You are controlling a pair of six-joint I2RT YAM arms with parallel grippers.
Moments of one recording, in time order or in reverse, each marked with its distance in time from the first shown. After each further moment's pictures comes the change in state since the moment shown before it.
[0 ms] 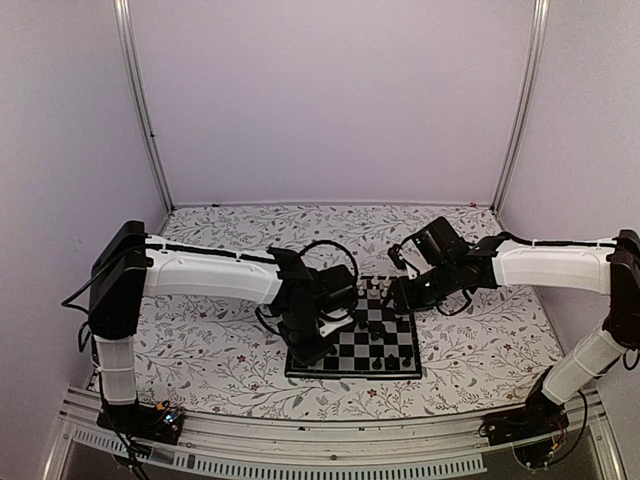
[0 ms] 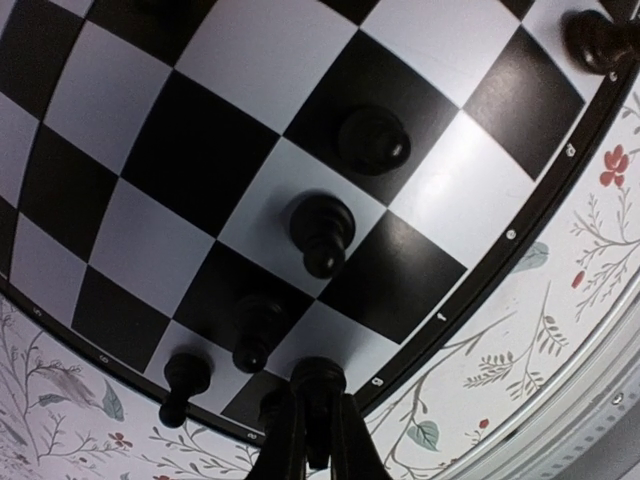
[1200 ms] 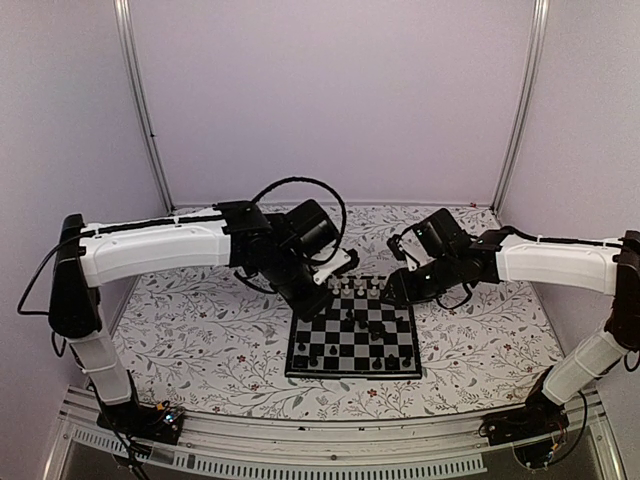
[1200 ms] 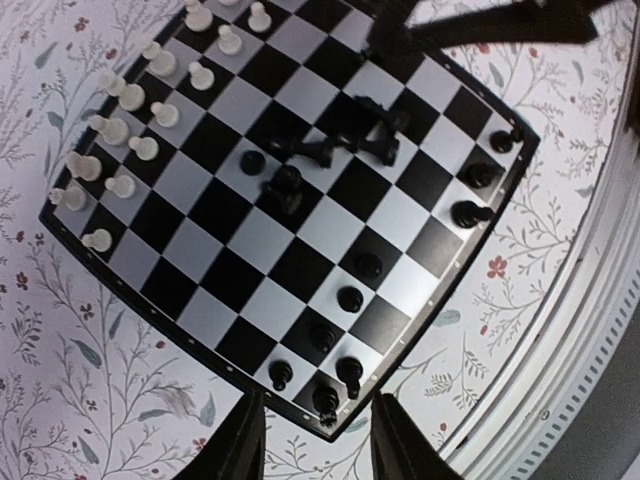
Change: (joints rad) left arm 0.068 -0.211 0.064 0.058 -0.013 0.036; right arm 0.000 -0.016 0.036 -0.016 0.013 -0.012
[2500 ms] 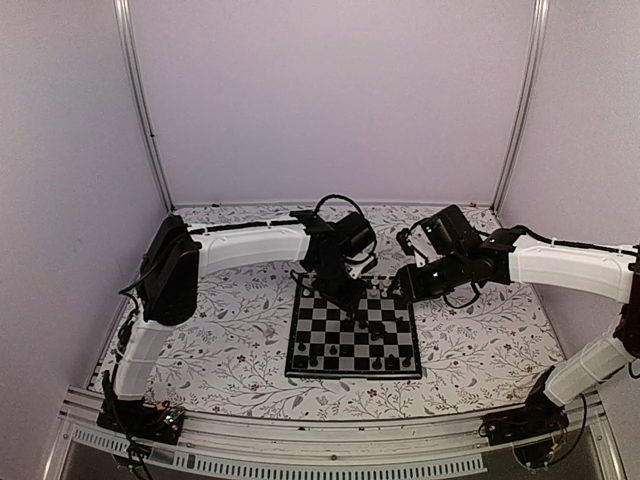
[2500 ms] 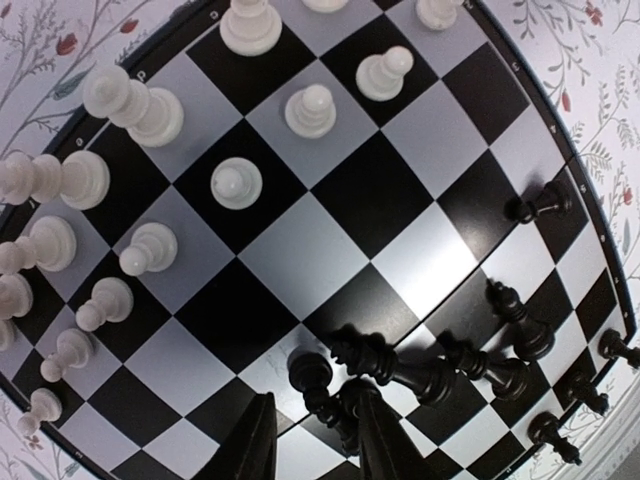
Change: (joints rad) left arm 0.104 0.520 0.438 -0.011 0.058 -0.150; right arm 0.000 -0.074 -0.012 -0.025 0.068 0.008
